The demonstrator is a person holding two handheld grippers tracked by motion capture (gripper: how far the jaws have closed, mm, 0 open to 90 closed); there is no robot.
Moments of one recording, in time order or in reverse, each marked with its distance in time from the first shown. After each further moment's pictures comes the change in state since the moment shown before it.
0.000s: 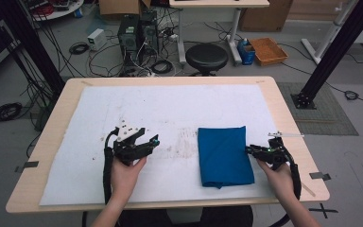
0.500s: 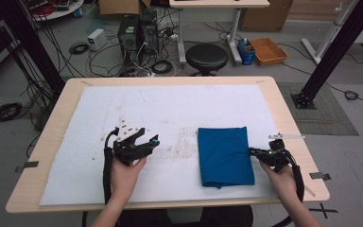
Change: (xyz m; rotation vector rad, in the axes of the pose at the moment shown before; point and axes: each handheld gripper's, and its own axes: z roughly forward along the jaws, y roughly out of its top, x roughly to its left) left arm 0.000 0.000 0.000 0.001 0.000 0.000; right arm 0.002 -0.004 -0.008 0.021 -0.027 -0.052
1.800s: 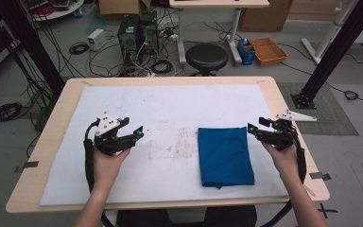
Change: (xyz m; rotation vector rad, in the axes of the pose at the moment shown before) left arm 0.048 0.013 -0.020 -0.068 0.001 0.094; right arm 0.007 0.062 -0.024 -0.268 -0.010 -0.187
